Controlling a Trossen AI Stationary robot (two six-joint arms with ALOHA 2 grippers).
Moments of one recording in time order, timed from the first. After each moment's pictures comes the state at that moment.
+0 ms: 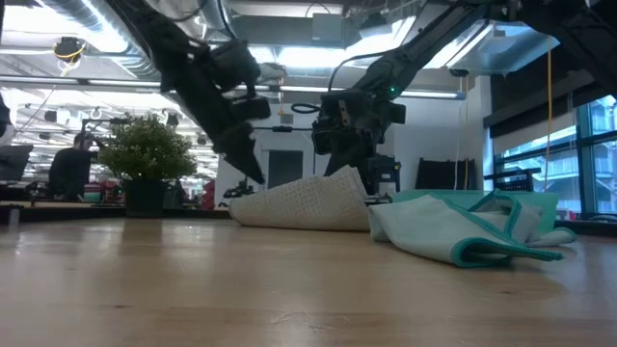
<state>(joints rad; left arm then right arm) 0.43 1.54 0.83 -0.13 -0.03 0.16 -0.48 2.07 1.48 -0.68 -0.83 0.13</state>
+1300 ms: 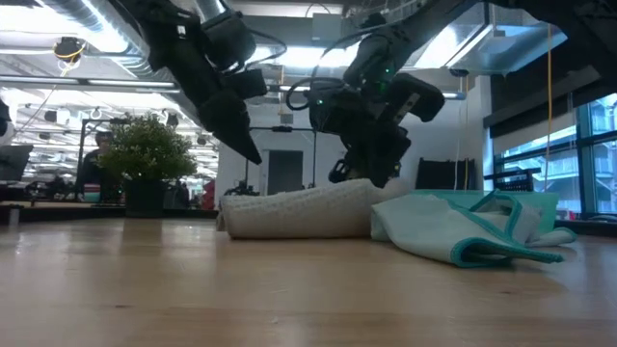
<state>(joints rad) 0.35 1.44 0.85 -0.26 0.03 0.21 -0.27 2.07 1.48 -0.96 -0.73 -0.61</state>
